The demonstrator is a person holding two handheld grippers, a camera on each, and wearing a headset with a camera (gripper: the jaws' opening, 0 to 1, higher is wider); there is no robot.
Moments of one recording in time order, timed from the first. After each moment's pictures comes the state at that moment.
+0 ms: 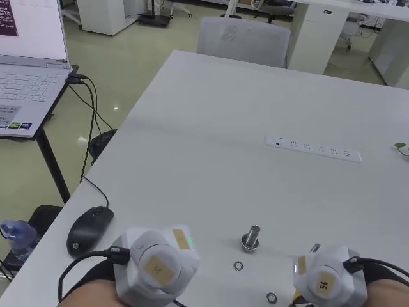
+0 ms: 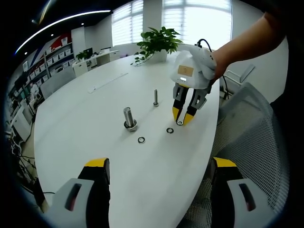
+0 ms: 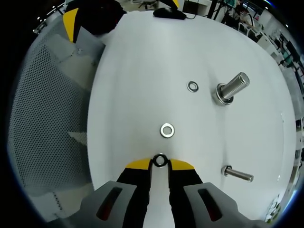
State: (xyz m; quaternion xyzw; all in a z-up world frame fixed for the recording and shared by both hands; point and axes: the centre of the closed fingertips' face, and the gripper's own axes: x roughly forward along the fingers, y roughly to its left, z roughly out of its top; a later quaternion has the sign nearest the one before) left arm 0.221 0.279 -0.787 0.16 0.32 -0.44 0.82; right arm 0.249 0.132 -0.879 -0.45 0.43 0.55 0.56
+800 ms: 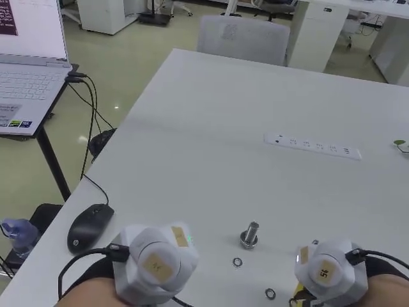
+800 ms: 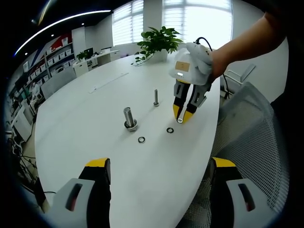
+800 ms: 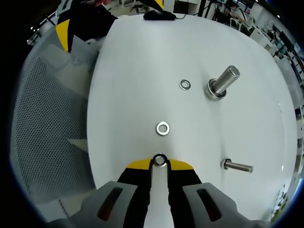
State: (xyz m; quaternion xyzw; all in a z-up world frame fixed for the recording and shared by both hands) left arm 0.221 0.279 -0.787 0.16 0.32 -0.44 0.82; right arm 0.255 0.128 -0.871 -0.42 0.45 0.53 0.59
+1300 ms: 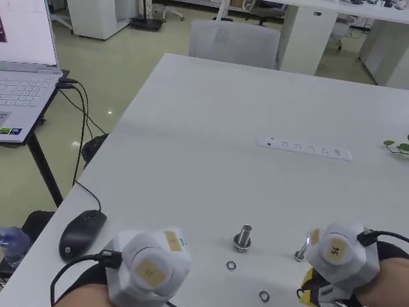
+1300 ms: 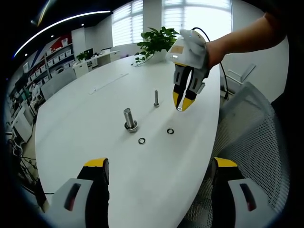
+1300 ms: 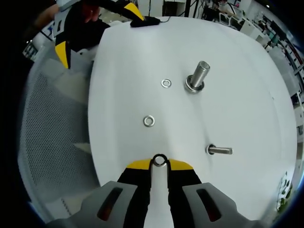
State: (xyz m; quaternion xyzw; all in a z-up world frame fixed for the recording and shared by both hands) left arm 0.222 0.278 -0.787 0.16 0.32 -0.44 0.82; right arm 0.270 0.105 -0.843 -0.39 0.47 0.51 0.61
